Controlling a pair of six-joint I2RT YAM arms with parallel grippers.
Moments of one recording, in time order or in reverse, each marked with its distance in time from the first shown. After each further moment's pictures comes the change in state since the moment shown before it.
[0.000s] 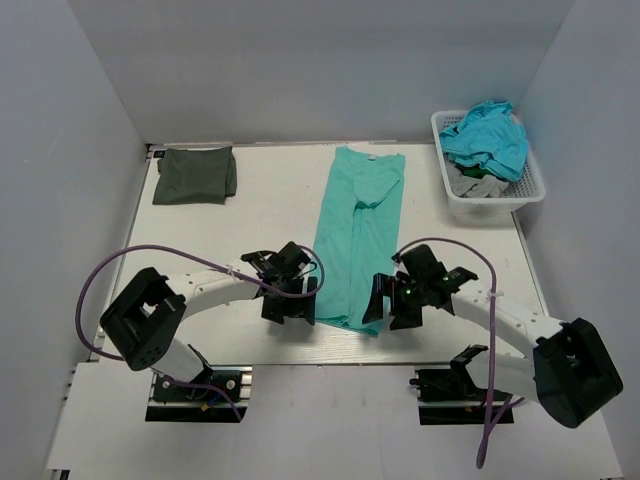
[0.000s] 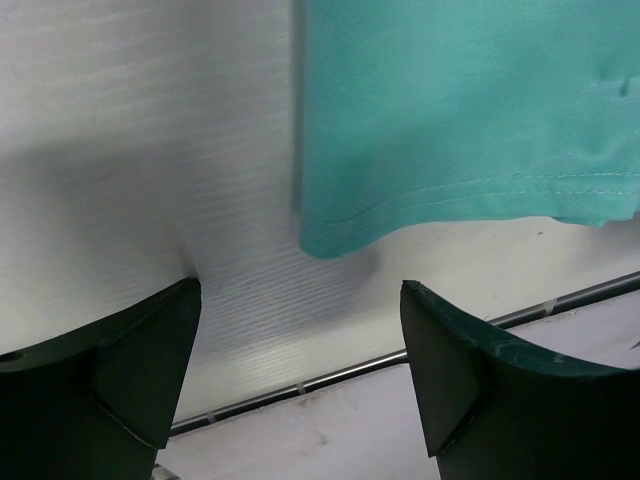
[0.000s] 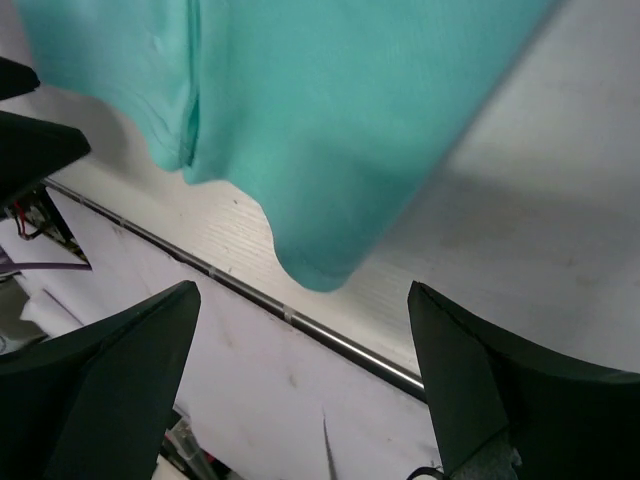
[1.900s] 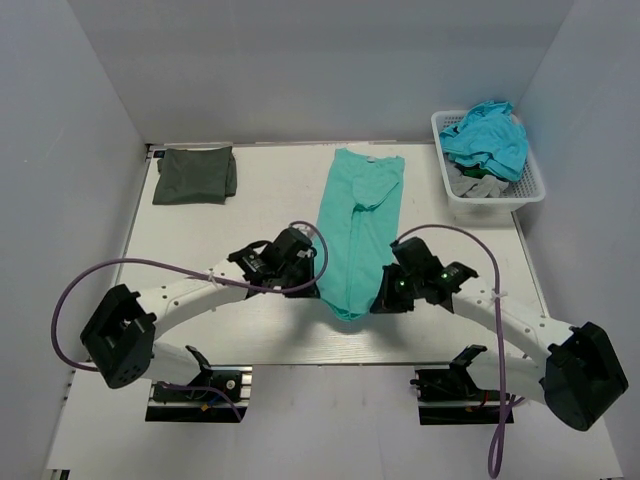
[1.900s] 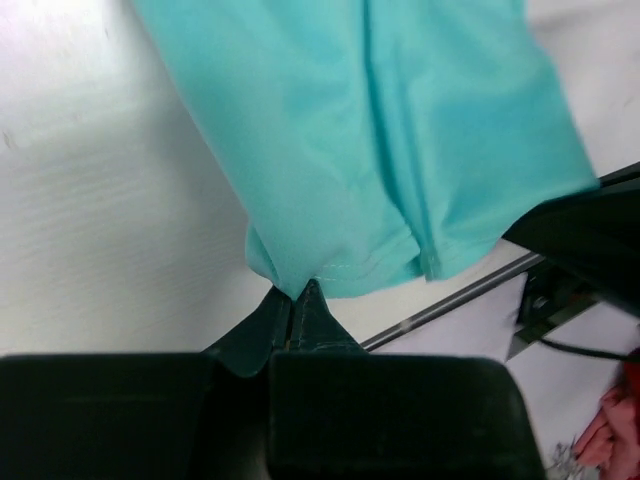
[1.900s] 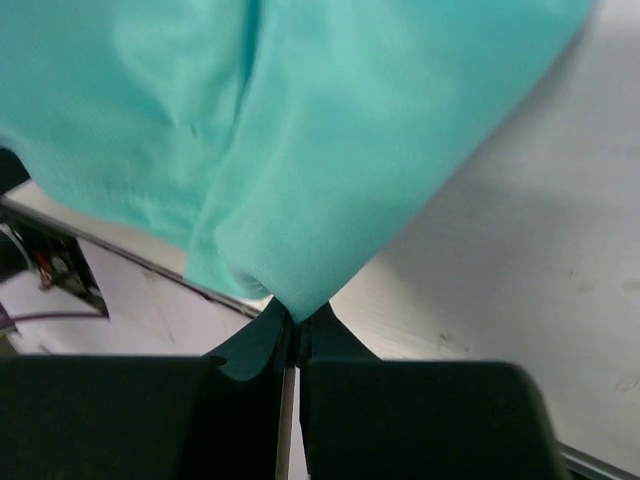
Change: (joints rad) left arm -0.031 -0.135 0.042 0.151 -0.035 -0.045; right arm 0.105 -0.066 0.030 -0.011 0.153 0.142
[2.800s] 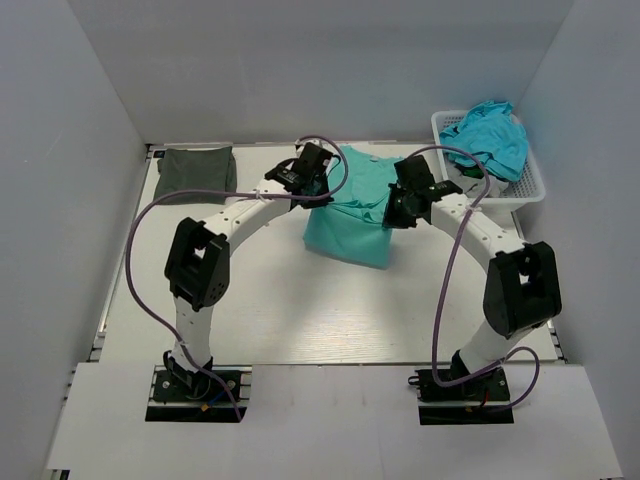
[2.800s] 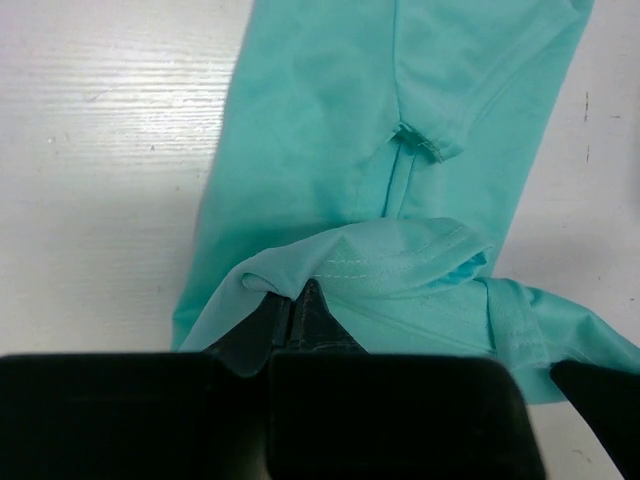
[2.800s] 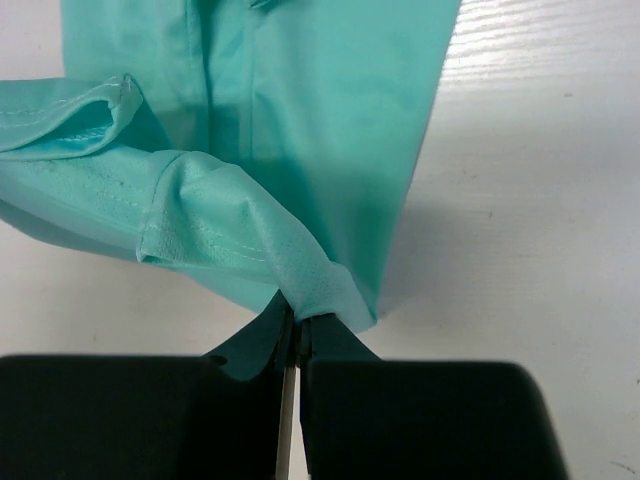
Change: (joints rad) left arm 0.219 0.623 0.859 -0.129 -0.295 0.099; right arm -0.267 0.537 0.676 -0.066 0.263 -0.225
